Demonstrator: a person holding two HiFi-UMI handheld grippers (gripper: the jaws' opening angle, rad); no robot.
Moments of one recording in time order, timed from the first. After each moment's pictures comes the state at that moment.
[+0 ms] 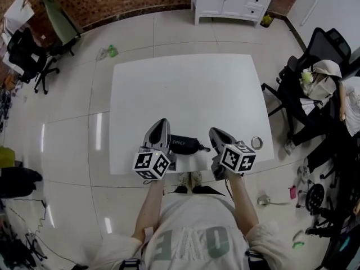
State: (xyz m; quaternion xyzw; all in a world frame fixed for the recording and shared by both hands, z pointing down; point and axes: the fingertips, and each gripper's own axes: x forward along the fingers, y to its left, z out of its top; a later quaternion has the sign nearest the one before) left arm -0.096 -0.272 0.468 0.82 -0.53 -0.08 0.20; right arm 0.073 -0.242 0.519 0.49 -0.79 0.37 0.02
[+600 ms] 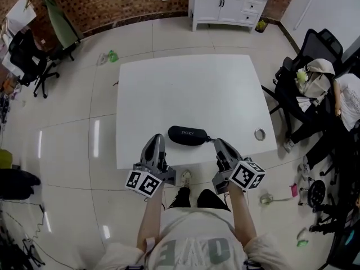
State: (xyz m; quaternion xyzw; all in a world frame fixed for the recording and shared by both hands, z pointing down) left arm -0.158 -0.171 0.435 0.82 -0.47 -0.23 0.24; right arm 0.044 -0.148 0.469 0.49 -0.77 0.39 -0.12
